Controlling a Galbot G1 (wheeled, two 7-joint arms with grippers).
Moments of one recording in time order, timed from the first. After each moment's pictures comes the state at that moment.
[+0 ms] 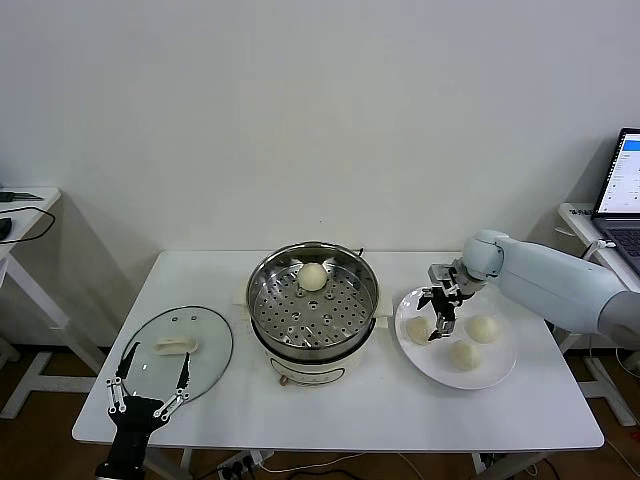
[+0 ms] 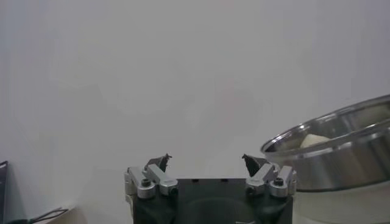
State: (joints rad) left arm 1.79 -1.31 -0.68 -2.03 0.12 -0.46 -0.09; right arm 0.25 0.91 -1.27 0.95 0.31 -0.05 -0.99
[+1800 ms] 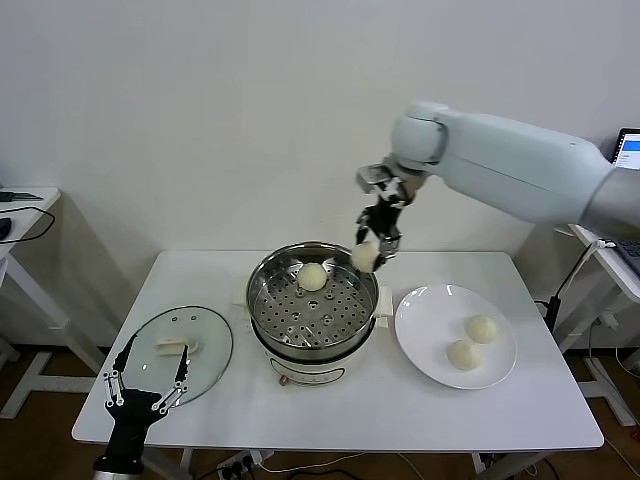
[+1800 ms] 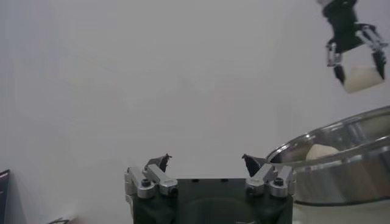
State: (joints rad) left arm 1.77 -1.30 -0.68 -2.04 0.12 -0.47 -0.10; right arm 0.74 1.21 -1.39 1.14 0.49 -0.16 -1.26
